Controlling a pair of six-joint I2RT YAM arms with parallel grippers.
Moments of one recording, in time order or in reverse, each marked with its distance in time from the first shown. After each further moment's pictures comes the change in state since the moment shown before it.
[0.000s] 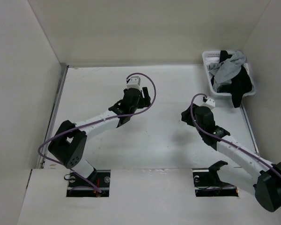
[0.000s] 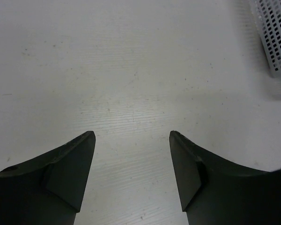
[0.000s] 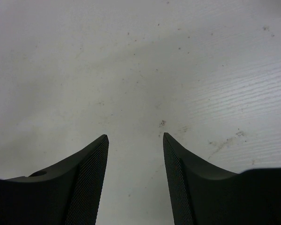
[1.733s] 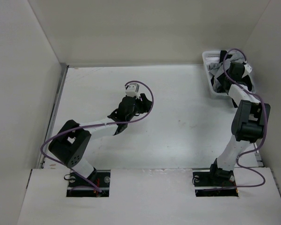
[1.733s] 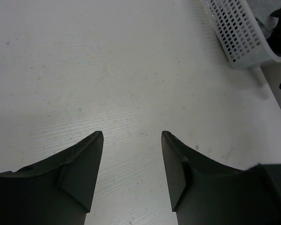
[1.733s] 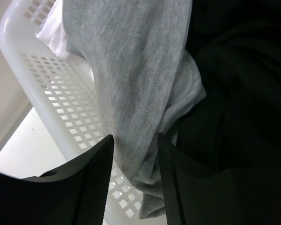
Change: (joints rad) left arm 0.016 0.014 -0.212 0.385 0.163 -0.016; right arm -0.695 0.892 0.850 -0.005 -0.141 -0.069
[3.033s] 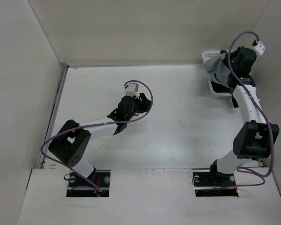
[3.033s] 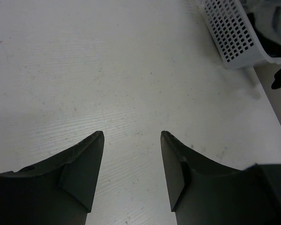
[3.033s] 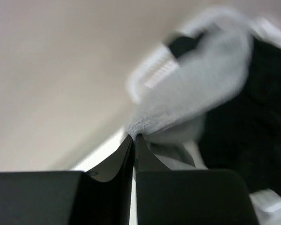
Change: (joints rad) left arm 0.008 0.001 0.000 0.006 0.025 -0.020; right arm 0.048 -0.251 0.003 0.087 -0.044 -0.012
